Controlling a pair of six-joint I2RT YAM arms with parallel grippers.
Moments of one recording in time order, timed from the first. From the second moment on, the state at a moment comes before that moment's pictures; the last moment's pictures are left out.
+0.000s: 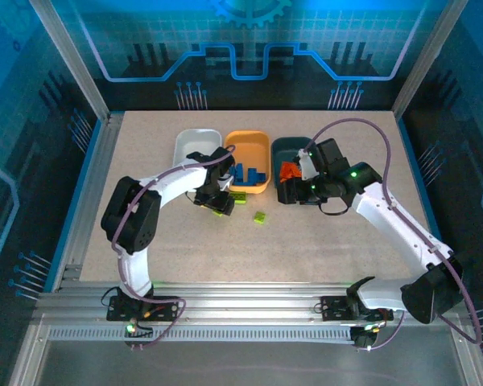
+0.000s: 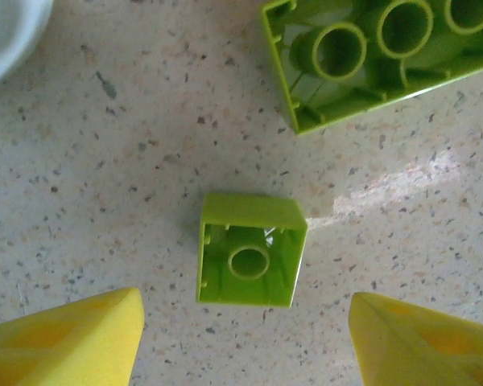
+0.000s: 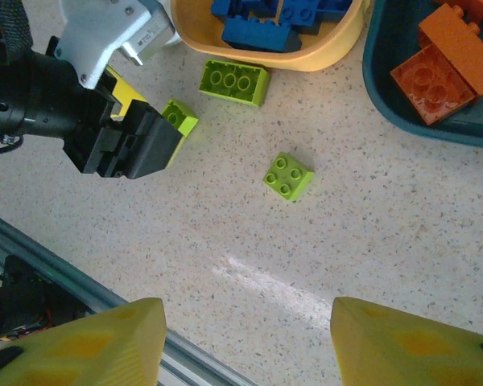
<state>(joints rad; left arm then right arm) -0.49 1.92 1.38 -0.95 0.05 -0.17 0.46 1.29 1.22 -0.94 -0.32 0.41</state>
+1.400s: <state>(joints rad) -0.51 1.89 1.42 -1.00 0.00 -0.27 0.44 1.38 1.24 -0.93 -0.35 0.41</state>
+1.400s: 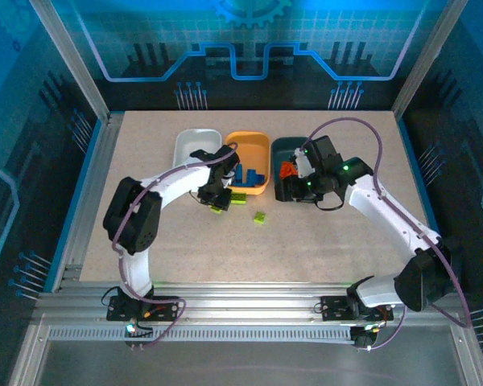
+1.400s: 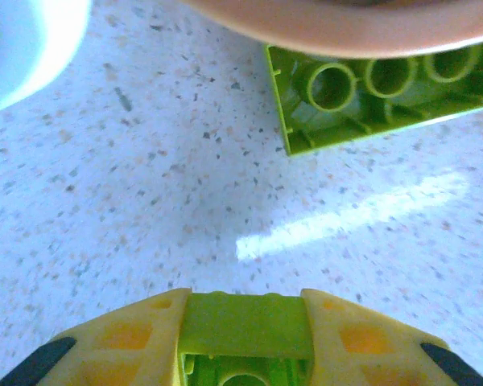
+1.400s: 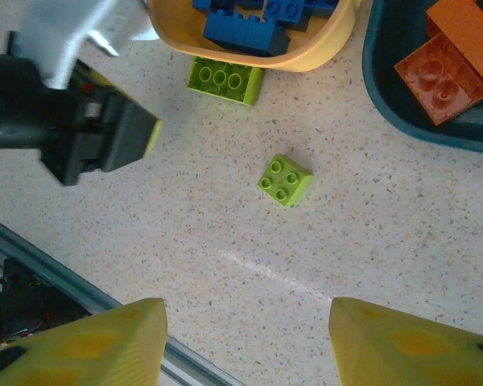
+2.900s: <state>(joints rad) -0.23 1.79 1.76 -1.17 -0.01 -0.36 0.68 2.04 1.51 -0.99 -0.11 0.55</state>
